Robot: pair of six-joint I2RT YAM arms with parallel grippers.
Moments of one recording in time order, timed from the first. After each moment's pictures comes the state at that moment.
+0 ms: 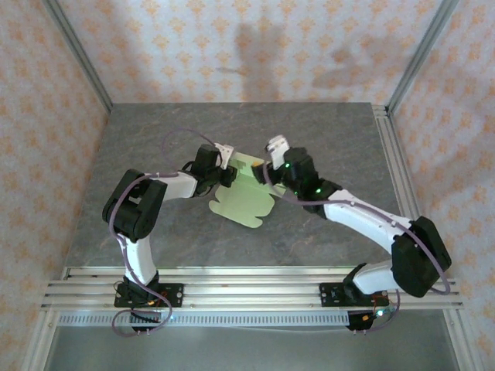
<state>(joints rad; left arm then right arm) -0.37 1.88 0.97 0.21 0.23 -0.13 0.63 1.37 0.91 0.06 0.06 0.07</state>
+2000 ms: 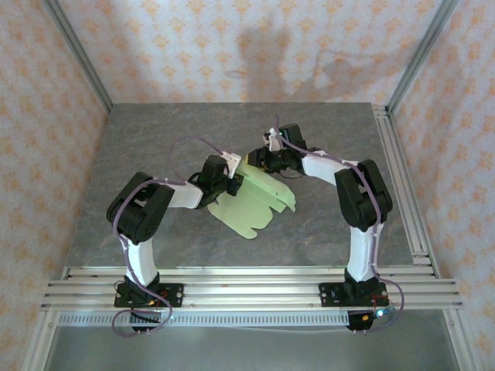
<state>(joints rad) -0.45 1.89 0.88 0.37 0.12 -0.10 0.42 1.99 1.30 -0.05 -0.73 0.64</state>
